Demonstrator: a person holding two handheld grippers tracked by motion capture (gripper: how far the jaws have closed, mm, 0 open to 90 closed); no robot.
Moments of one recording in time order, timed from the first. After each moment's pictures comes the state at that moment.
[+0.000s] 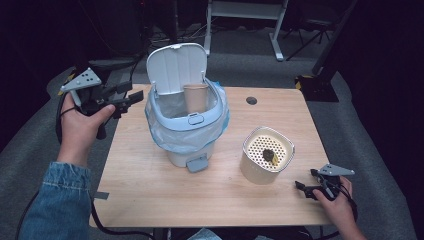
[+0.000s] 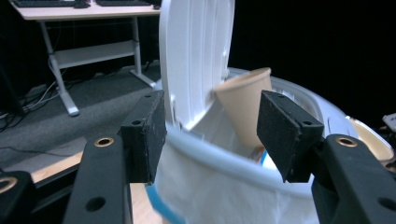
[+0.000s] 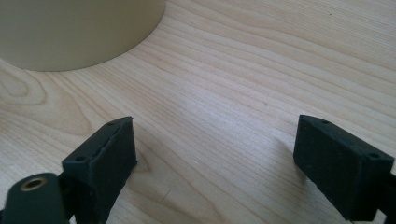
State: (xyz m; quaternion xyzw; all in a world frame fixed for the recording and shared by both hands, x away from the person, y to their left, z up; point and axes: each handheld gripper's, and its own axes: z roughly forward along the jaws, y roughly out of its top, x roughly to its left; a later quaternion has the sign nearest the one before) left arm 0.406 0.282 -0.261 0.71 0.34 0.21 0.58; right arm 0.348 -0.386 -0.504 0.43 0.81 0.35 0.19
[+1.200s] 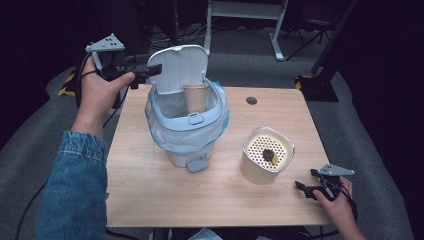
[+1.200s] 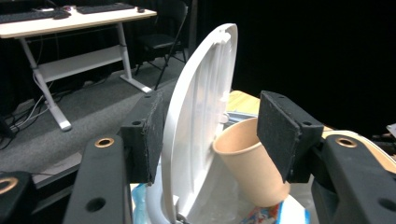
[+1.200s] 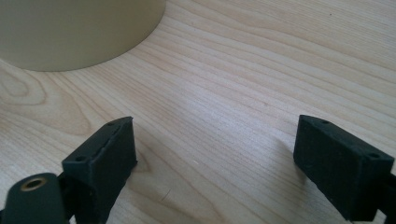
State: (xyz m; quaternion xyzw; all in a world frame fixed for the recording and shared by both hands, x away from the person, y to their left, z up) left arm 0.453 0.245 -0.217 0.75 0.30 0.20 0.56; right arm 0.348 -0.386 -0.505 0.43 0.81 0.35 0.19
